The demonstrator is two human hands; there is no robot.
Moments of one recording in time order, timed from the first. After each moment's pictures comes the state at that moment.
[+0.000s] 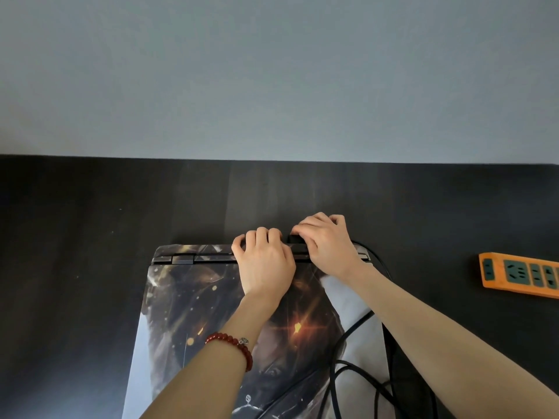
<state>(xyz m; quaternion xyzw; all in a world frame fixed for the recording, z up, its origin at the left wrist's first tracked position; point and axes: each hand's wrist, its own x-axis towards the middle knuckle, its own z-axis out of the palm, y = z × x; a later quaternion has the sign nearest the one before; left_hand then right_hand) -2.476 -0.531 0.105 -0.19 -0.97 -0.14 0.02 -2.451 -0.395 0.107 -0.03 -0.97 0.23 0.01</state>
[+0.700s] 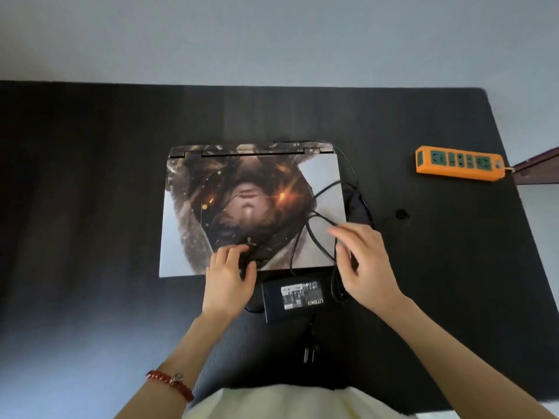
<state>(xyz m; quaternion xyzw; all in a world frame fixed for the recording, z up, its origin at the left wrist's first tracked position) -2.284 -0.699 0.150 -0.18 -0.92 -0.31 -0.15 -2.185 -0.486 0.206 -0.11 -0.94 0.28 0.16</state>
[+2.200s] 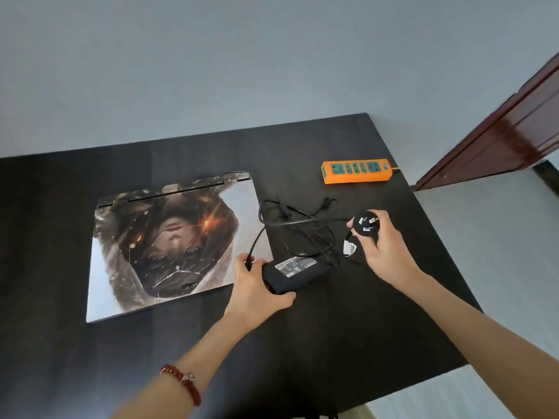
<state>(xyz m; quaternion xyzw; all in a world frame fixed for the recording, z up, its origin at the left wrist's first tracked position) -2.202 -0.570 0.185 -0.28 -0.85 -0.36 -0.27 -2.080 -0.353 0.250 -0.33 -0.88 0.34 0.10</state>
